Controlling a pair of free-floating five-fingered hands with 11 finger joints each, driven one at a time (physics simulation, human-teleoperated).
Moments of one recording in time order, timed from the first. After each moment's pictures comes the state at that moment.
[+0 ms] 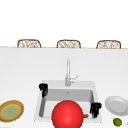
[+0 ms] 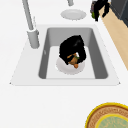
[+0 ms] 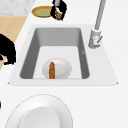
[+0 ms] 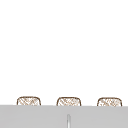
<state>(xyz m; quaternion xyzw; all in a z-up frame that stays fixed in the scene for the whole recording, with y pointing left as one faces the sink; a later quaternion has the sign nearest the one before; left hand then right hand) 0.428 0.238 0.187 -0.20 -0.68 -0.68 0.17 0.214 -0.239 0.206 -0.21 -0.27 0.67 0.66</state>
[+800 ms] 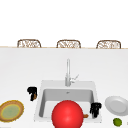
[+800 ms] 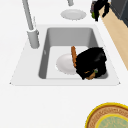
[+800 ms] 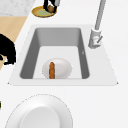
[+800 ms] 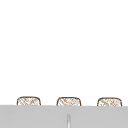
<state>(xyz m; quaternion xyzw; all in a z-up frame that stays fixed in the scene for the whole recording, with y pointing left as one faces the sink) 0.367 0.331 0.201 -0.21 -0.68 -0.68 0.17 0.214 -0.239 0.206 -0.21 -0.27 0.67 0.66</state>
